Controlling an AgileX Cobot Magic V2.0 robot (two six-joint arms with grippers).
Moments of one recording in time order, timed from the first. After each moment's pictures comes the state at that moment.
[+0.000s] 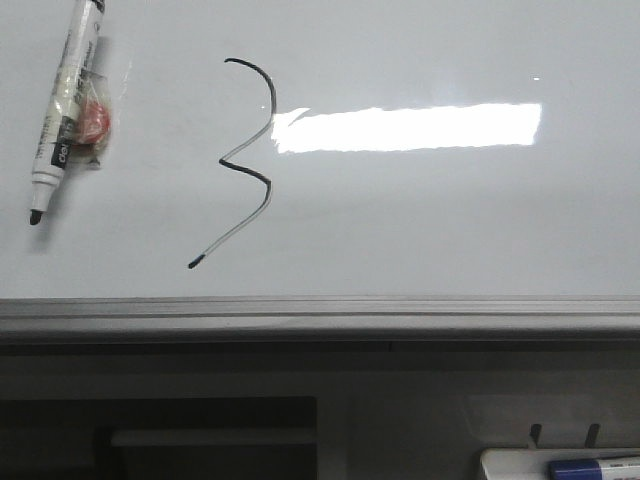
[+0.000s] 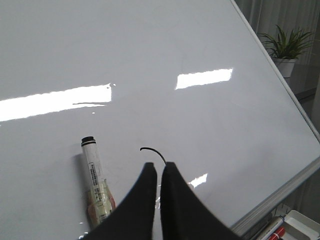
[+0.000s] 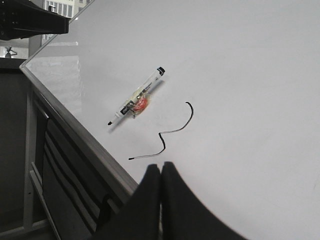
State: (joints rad) left arm -0.72 0.27 -0.31 -0.12 0.05 0.09; right arm 0.79 0.05 -0.18 0.25 0.14 -0.53
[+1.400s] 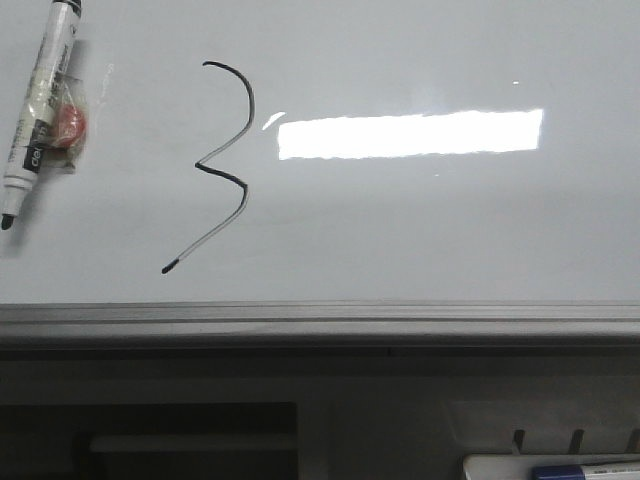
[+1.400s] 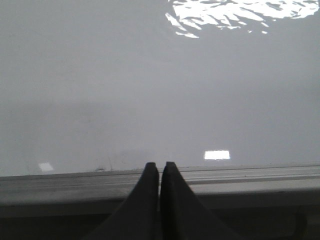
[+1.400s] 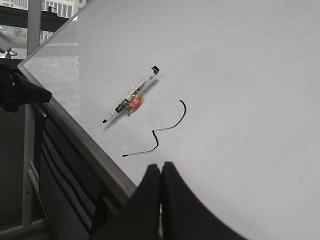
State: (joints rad) left arm -0.01 -0.01 0.00 -0.03 0.33 0.08; right arm 0.79 0.05 -0.18 0.26 0.14 -0.53
